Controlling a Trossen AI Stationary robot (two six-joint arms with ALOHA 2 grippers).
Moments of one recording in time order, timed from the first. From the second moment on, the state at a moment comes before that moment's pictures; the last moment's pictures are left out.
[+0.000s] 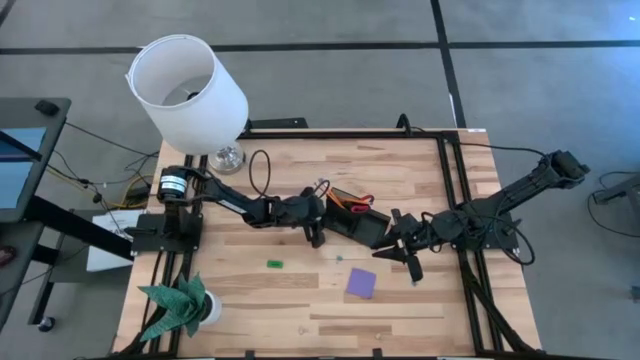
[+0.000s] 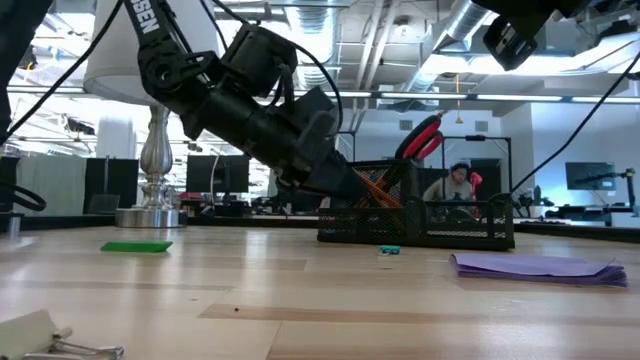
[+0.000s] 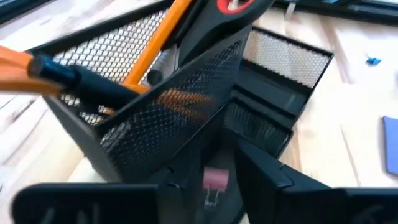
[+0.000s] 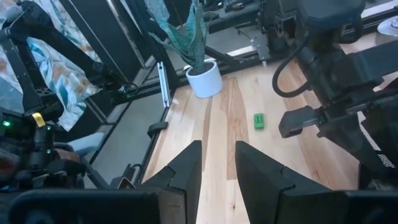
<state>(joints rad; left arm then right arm) 0.02 1.92 0.83 0.66 -0.14 -0.16 0.44 0.98 0.52 0.20 0.18 0.39</state>
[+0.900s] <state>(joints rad) 0.05 1.62 0.83 0.03 -0.41 -0.10 0.44 0.98 0.52 0.17 0.18 0.39</state>
